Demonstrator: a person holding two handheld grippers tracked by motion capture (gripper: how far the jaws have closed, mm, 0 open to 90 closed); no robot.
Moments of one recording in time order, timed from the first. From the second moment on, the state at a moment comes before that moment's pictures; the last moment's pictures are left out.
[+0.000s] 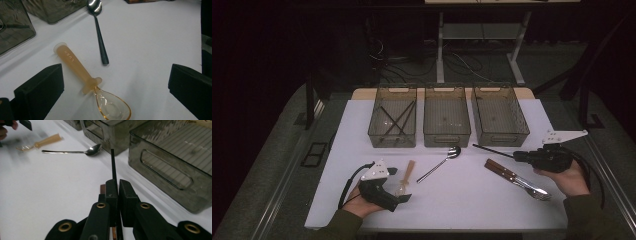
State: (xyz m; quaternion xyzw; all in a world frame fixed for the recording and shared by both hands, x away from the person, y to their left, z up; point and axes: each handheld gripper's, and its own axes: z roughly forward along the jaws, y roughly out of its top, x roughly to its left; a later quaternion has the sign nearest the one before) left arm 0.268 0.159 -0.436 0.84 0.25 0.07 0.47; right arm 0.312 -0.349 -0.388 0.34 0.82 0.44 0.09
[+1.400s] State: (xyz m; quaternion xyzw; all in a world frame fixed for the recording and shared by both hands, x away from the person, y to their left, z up) left arm 0.271 0.162 -0.437 0.84 0.25 0.07 0.48; right arm 0.323 -0.267 -0.347 0.33 0.80 0.49 0.10
